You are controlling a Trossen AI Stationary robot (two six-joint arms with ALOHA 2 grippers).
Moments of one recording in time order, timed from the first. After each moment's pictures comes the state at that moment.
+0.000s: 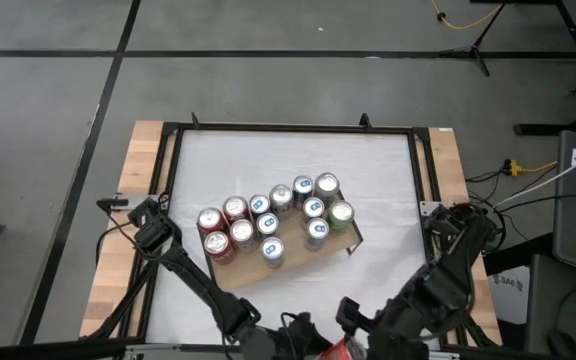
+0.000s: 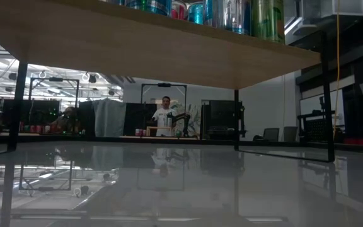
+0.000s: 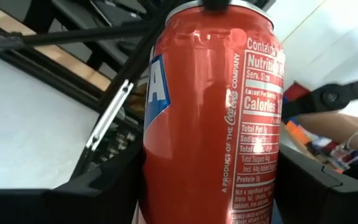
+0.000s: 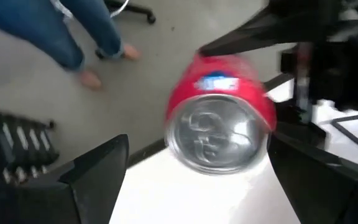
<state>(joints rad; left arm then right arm) -0.70 2.25 1.80 0.41 -0.50 -0.75 0.79 1.97 2.36 -1.32 -0.14 -0.29</state>
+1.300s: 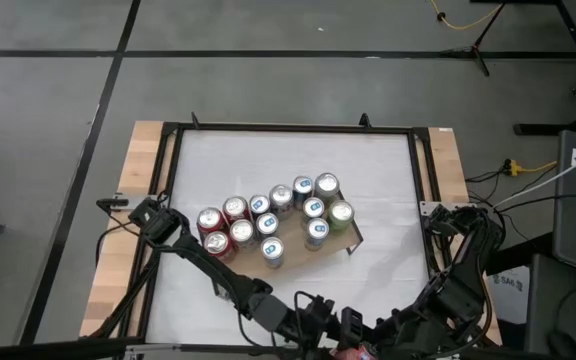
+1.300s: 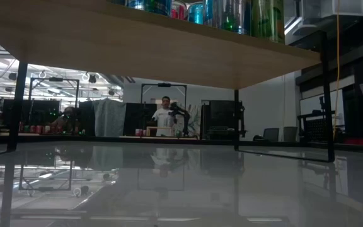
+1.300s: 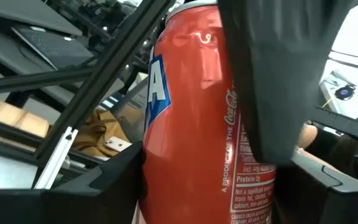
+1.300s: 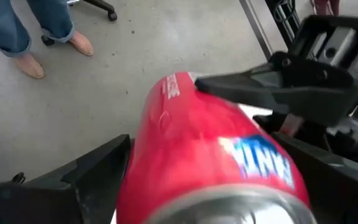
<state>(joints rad) -0.58 2.24 1.80 0.63 -0.21 -0.67 0.85 1.97 2.36 -1.23 0.09 -0.45</state>
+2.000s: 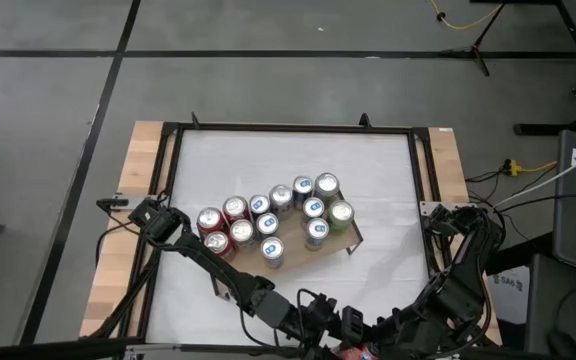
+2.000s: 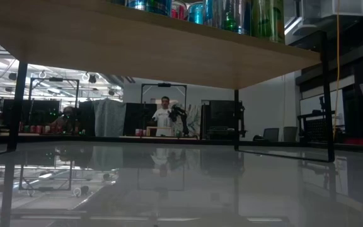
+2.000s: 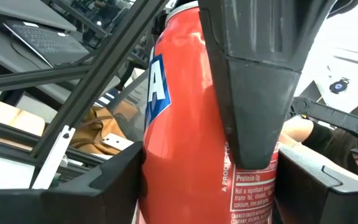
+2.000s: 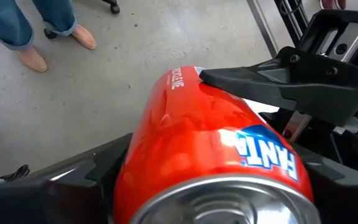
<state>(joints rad) -0.56 2.24 1.80 0.63 -0.16 -0.67 0.85 1.97 2.36 -1.26 0.09 -0.45</state>
